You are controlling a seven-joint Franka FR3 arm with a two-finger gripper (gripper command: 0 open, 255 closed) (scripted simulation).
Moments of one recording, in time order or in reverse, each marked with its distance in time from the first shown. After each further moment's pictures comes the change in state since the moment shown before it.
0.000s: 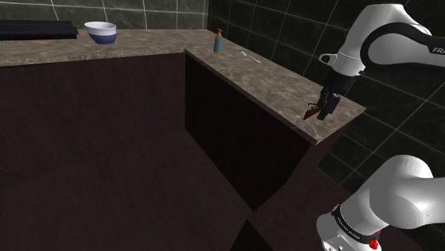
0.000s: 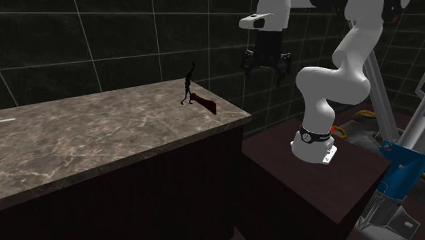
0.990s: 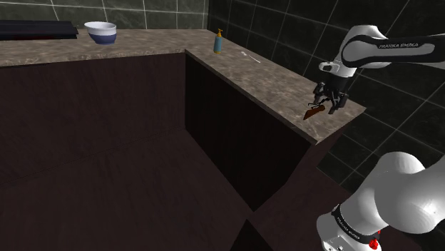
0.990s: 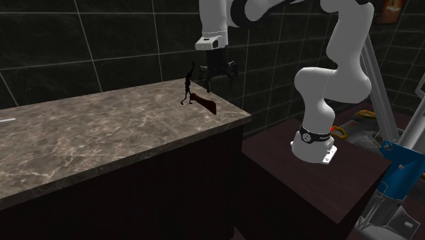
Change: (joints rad) arm 0.197 0.364 -0.574 0.228 -0.164 0.127 -0.990
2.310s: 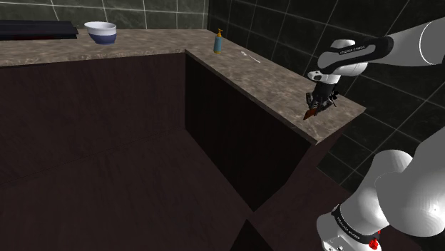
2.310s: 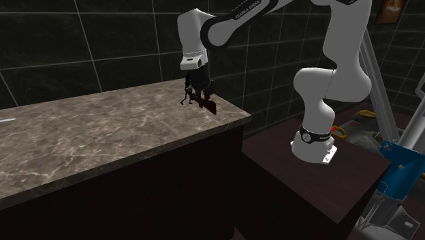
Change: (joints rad) arm 0.170 0.386 -0.281 0.128 0.209 0.160 -0.510
